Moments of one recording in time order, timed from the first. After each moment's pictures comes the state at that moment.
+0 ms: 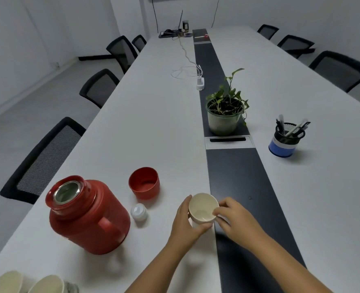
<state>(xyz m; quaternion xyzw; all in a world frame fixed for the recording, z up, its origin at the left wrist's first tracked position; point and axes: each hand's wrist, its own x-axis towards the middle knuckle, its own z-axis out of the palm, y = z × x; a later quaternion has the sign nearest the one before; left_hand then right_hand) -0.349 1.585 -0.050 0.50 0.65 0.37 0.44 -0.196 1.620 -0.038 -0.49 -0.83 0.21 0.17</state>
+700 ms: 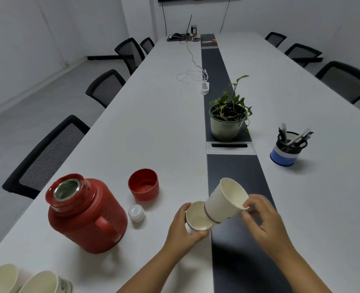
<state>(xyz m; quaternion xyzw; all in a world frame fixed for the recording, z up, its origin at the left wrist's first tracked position) -0.351 1.587 -0.059 0.51 0.65 0.37 0.42 -0.159 1.619 -0.008 -0.46 -0.72 0.30 0.42</state>
